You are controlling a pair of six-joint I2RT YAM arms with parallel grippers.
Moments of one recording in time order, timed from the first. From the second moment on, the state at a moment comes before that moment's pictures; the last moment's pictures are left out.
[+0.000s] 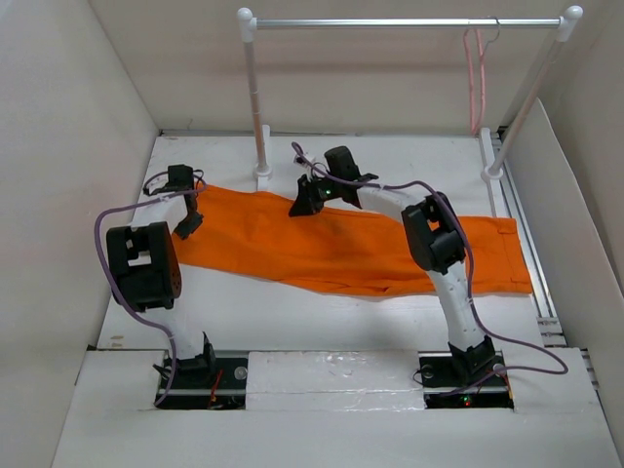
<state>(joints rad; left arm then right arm) 0.11 1.75 1.15 -0.55 -0.38 -0.70 0.55 2.36 1.80 -0.08 -0.85 0.07</state>
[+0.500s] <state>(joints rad) 0.11 1.79 1.18 -0.62 -0.52 -0.73 0.53 2.34 2.02 -0.26 -0.61 -0.04</state>
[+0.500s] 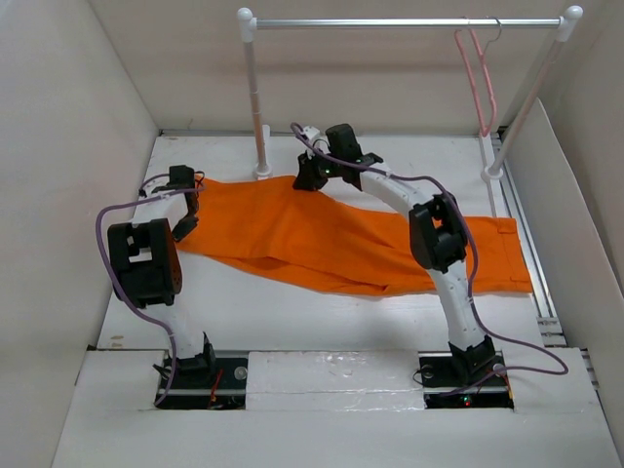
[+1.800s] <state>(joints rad) 0.45 1.76 1.07 -0.43 -0.04 -0.72 0.75 1.63 1.04 -0.15 -0.47 -0.05</state>
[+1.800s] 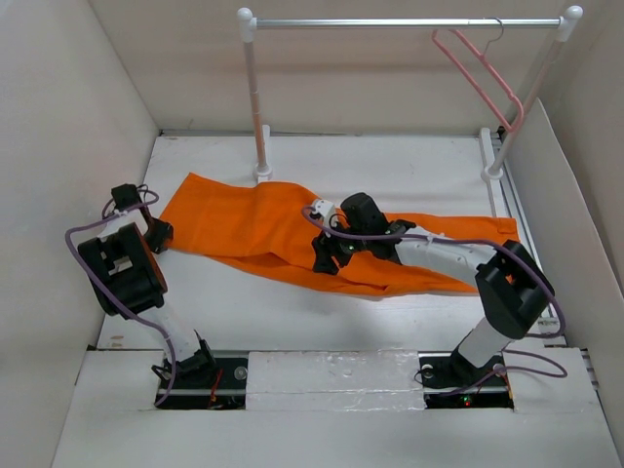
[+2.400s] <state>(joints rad) 0.44 1.75 1.24 -0.48 -0.04 -0.70 0.75 1.56 1.05 -0.19 -0.47 -0.08</state>
